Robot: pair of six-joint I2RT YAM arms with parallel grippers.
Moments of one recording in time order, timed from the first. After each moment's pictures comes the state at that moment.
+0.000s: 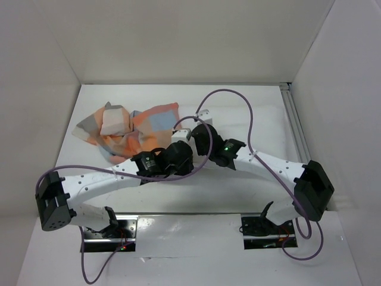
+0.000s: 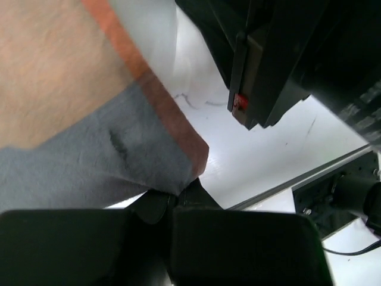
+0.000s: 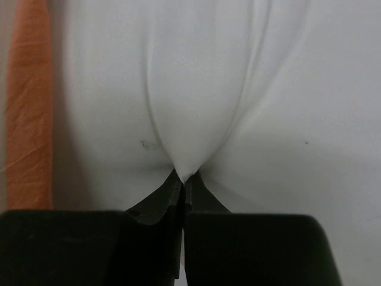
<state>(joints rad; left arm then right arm) -1.04 1.34 1.06 -0.49 -0.30 -0.82 0.88 1.43 1.04 -0.31 0.47 0.35</state>
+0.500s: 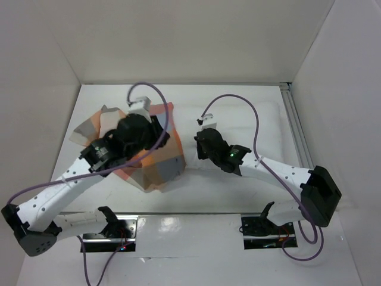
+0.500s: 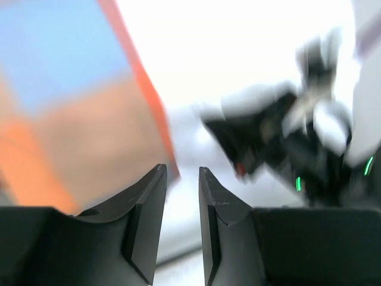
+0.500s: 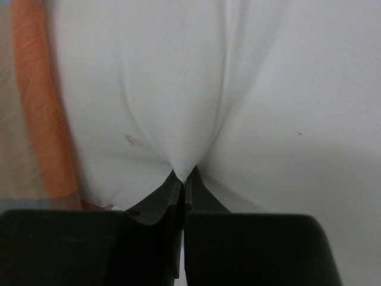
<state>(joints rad) -0.85 1.10 1.20 -0.65 -0.29 -0.73 0.88 1.36 0.94 -0.21 0.40 0.41</state>
